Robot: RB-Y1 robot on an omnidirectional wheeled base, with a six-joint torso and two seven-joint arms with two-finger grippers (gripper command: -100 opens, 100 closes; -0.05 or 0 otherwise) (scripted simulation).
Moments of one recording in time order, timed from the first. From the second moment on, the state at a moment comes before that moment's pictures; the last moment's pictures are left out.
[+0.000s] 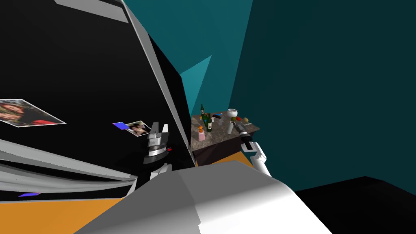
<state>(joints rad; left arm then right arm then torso) 0.50 0.05 -0.04 -2.25 0.02 -0.58 -0.13 0.08 -0.24 -0.42 -1.61 0.59 -0.42 0.51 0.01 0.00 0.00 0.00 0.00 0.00</state>
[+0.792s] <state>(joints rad) 0.50 0.05 -0.04 -2.25 0.02 -0.58 -0.13 -0.05 -0.22 -0.53 -1.38 0.73 -0.38 0.67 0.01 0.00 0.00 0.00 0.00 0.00</state>
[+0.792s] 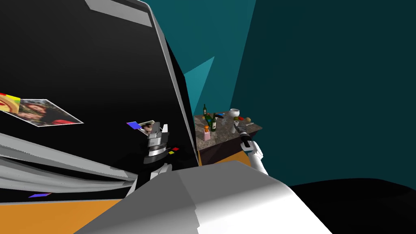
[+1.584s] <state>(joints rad) 0.50 0.05 -0.05 -2.25 0.02 -0.58 -0.13 -0.18 -0.21 -0.65 -1.15 0.88 -0.31 0.83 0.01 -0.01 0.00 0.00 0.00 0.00</state>
